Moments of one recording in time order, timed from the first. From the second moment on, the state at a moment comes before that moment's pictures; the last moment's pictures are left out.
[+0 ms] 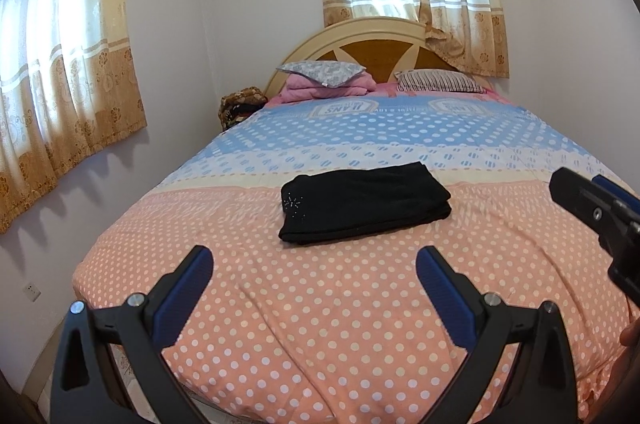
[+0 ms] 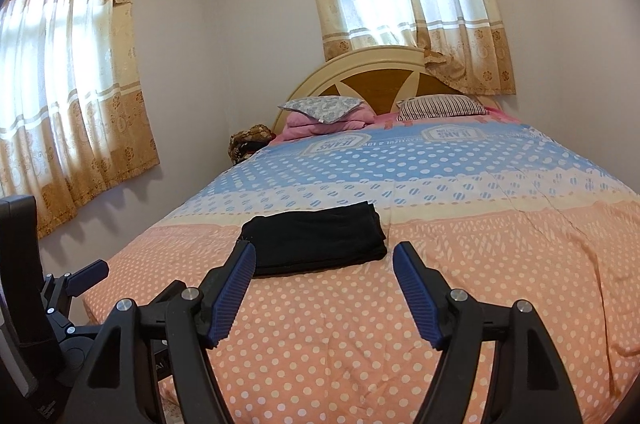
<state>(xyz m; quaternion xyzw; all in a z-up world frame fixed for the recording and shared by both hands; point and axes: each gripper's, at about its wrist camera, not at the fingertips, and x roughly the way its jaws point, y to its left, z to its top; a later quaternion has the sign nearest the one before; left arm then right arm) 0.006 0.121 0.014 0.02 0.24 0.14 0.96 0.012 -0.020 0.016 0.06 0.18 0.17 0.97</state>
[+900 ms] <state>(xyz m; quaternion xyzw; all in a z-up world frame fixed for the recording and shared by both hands) 0.006 0.117 0.010 0.02 0.24 0.14 0.96 0.011 -0.021 0.016 0.06 0.18 0.17 0.97</state>
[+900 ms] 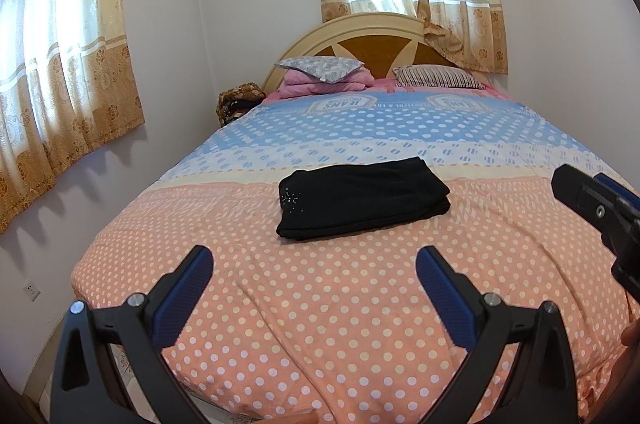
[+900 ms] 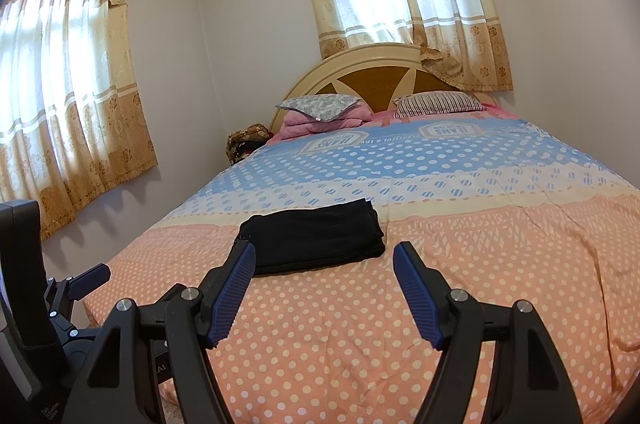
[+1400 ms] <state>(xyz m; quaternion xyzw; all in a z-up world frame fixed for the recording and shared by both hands) 0.007 0.121 0.005 0.00 0.26 0.13 0.96 0.012 -0.022 0.012 0.06 0.18 0.16 0.97</state>
